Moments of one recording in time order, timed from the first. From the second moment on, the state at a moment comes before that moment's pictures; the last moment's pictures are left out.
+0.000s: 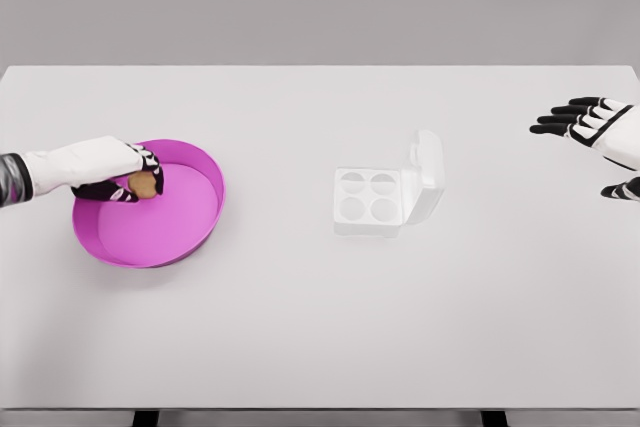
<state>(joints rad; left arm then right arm) -0.47 0.75 -0.39 -1.30 -0.45 -0.61 -0.61 -0.05 -0.90 -0.17 -1.75 0.31 -0.61 0.61</state>
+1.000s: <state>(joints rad) -0.48 0.71 -0.34 -1.50 -0.44 -0.61 -0.61 0.01 -0.86 -0.16 -1.75 0.32 -0.61 0.61</state>
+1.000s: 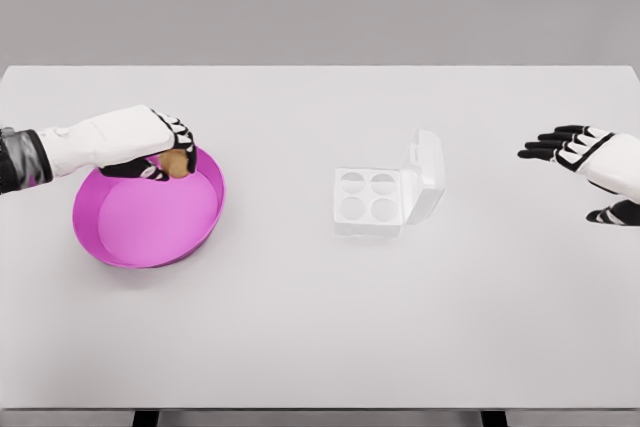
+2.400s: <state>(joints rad) -0.48 0.36 -0.36 -1.53 -0.45 -0.61 -0.61 0.06 -0.86 -0.17 -1.75 0.32 -0.61 0.61</state>
